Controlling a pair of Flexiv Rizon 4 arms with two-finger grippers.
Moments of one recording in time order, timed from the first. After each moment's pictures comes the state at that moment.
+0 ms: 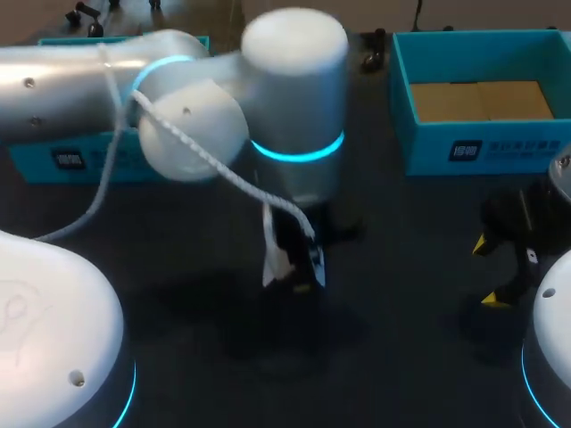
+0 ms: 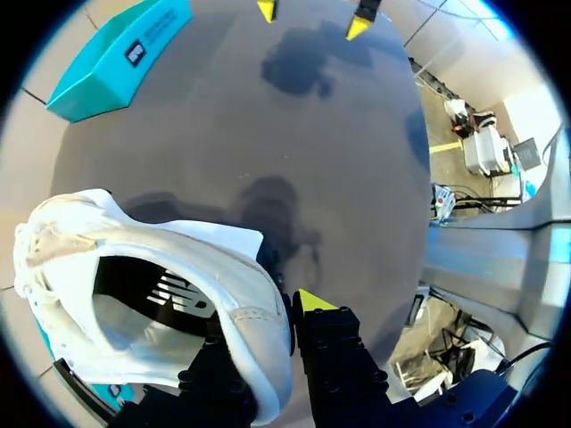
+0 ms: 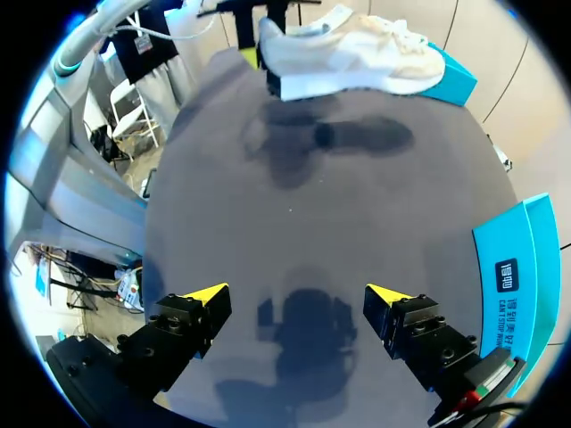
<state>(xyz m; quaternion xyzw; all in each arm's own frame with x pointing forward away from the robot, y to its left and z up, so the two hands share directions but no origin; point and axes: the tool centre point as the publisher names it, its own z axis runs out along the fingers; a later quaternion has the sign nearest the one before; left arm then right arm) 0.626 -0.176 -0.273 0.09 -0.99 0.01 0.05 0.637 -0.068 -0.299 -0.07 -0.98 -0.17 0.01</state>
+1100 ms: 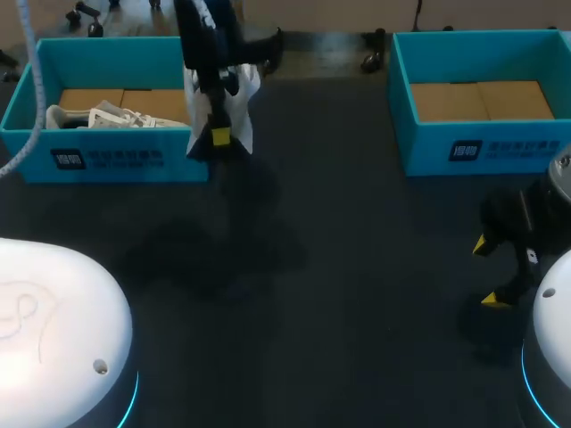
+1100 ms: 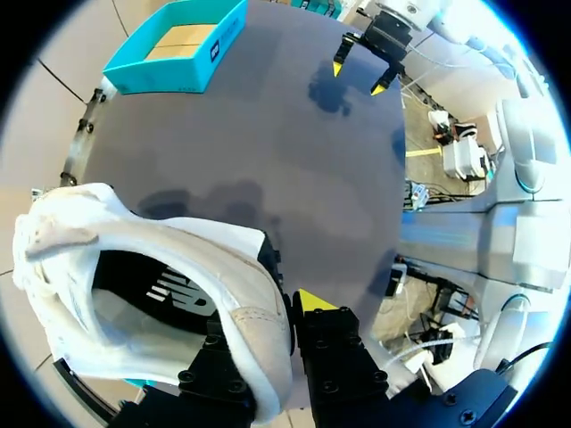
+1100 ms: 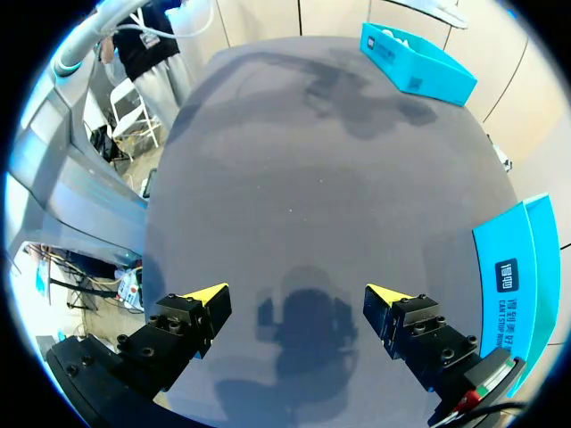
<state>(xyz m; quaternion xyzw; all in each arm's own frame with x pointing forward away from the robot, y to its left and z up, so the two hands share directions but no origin) 0.757 -0.078 -0.119 0.10 -0.99 0.00 0.11 0.637 -0.068 -0.299 -0.07 -0.98 -0.17 0.01</state>
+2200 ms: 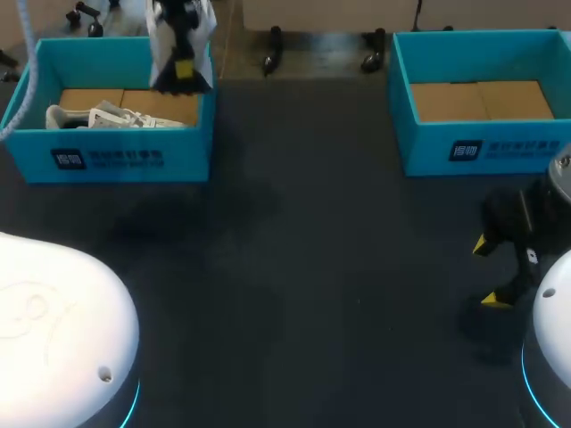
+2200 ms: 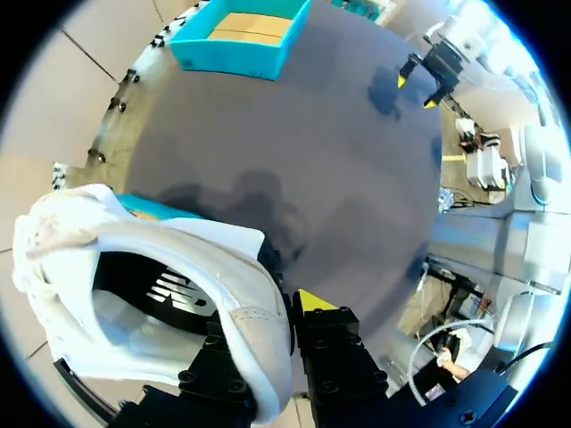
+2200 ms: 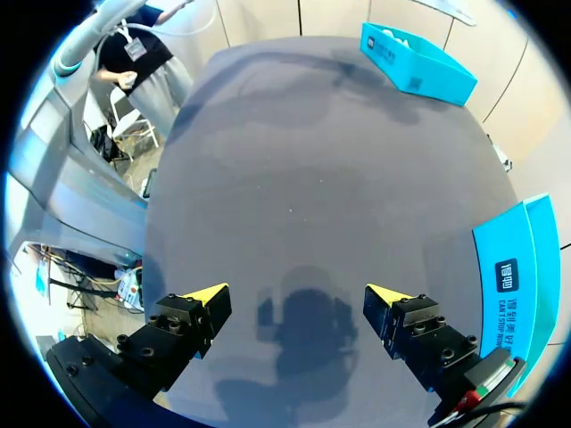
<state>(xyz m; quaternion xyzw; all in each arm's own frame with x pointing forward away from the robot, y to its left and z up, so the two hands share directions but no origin) 0.886 -0.011 -0.091 0.15 -0.99 -0.03 0.06 0.637 -0.068 -0.299 -0.07 -0.98 -0.17 0.01</state>
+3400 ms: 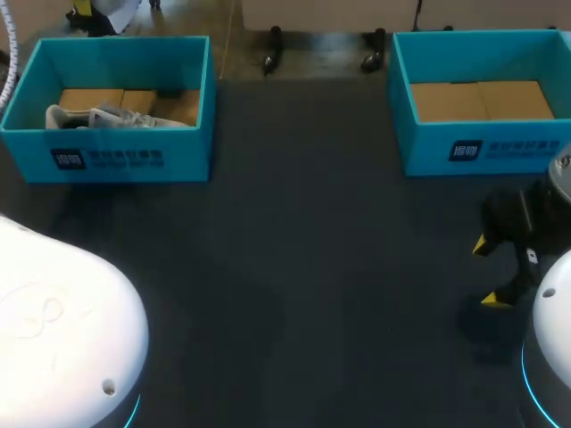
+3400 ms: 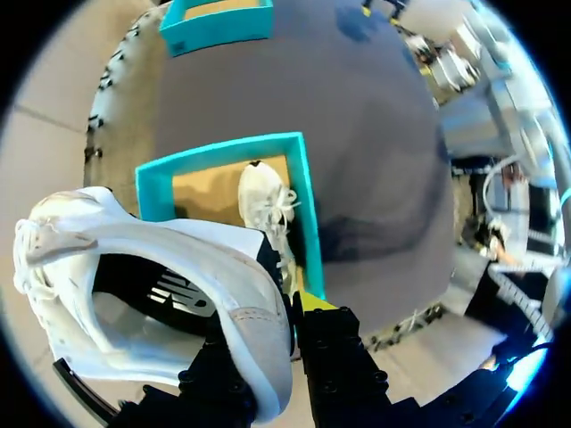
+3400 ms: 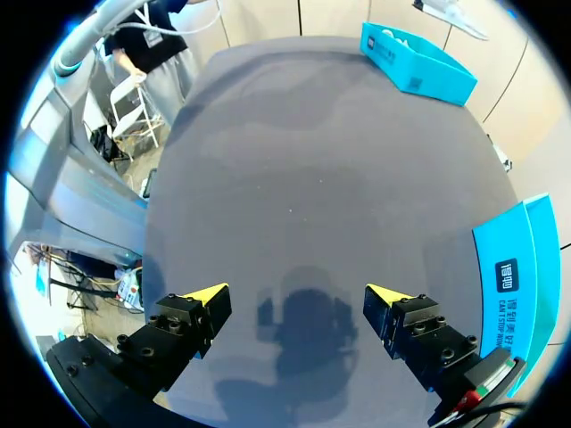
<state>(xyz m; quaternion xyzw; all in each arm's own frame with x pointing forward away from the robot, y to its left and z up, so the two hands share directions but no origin) 1.058 0.159 -0.103 -0.09 -0.99 -0.06 0.06 0.637 -0.068 -0.299 -0.07 -0.98 -0.17 0.01</state>
